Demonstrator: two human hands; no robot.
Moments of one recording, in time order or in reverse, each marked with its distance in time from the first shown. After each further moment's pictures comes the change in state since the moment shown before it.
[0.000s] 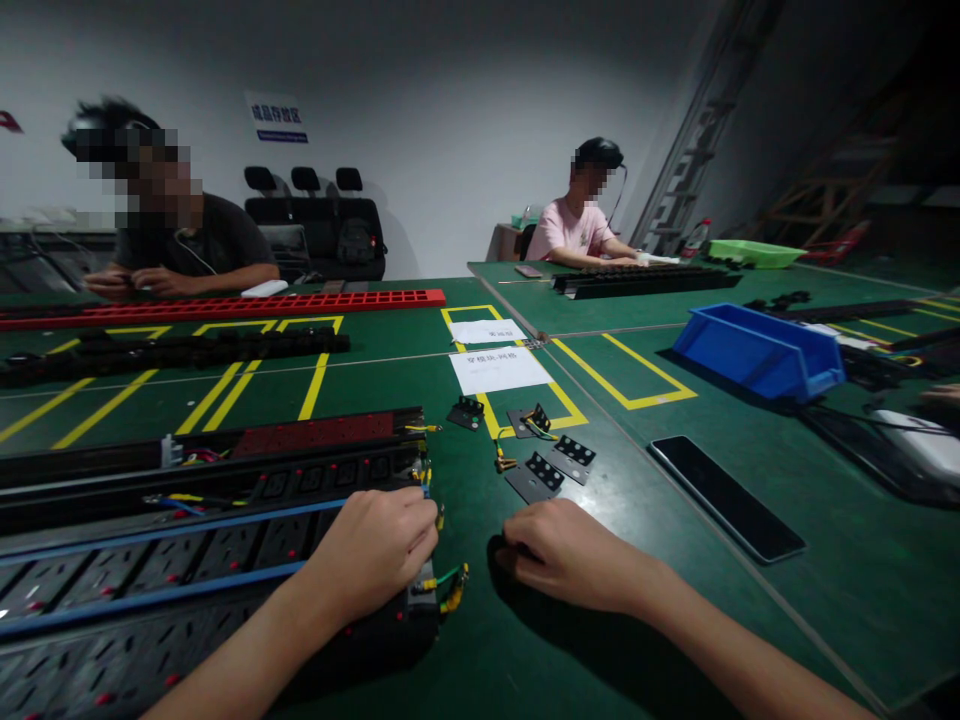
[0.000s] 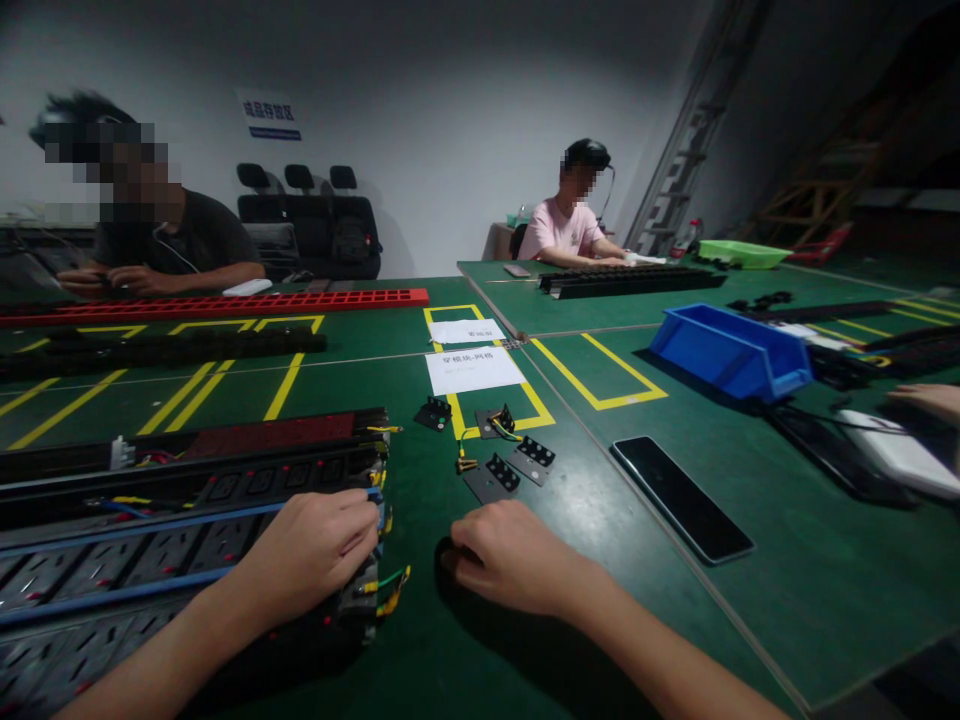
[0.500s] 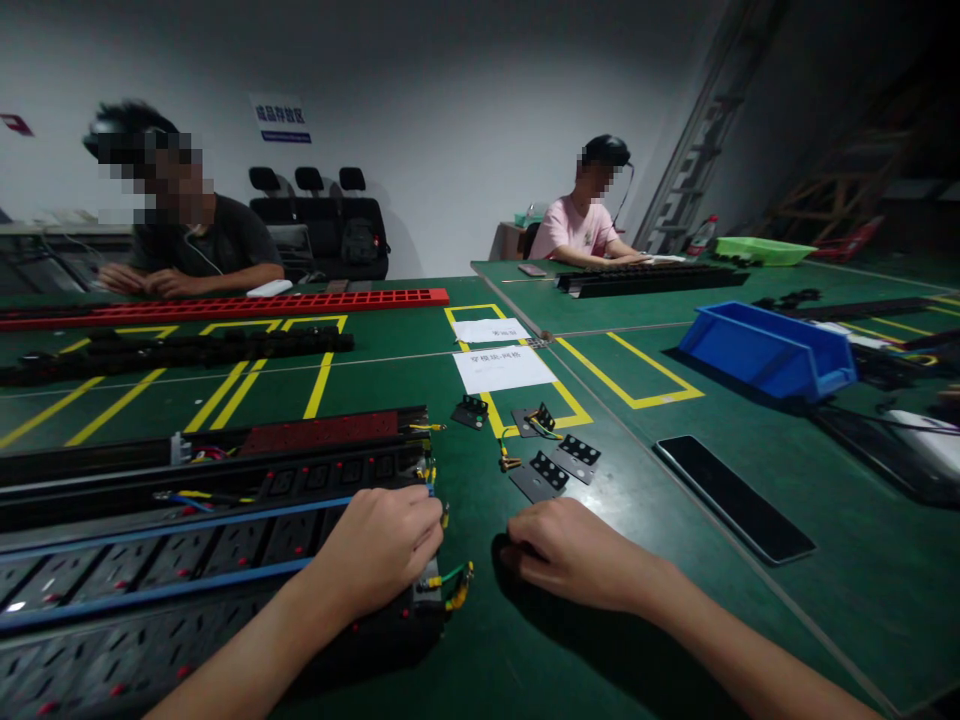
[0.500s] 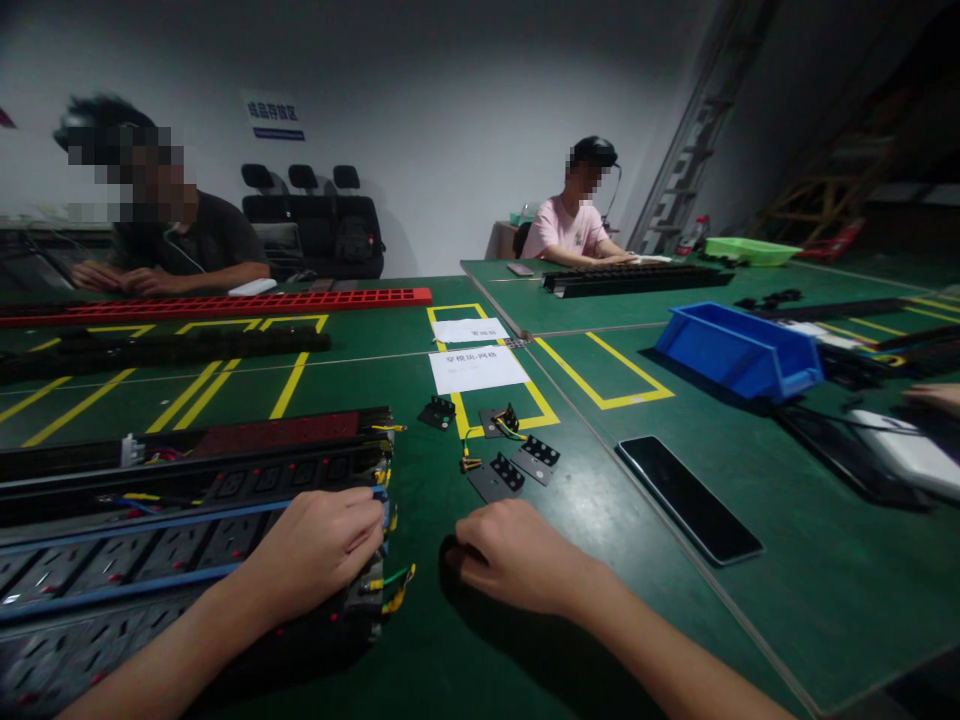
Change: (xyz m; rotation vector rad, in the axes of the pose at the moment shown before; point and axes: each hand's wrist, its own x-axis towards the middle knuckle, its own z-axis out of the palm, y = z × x) left_hand 0.000 0.000 0.000 0.018 -0.020 0.003; right_hand 0.001 0.001 0.001 0.006 -0.007 0.010
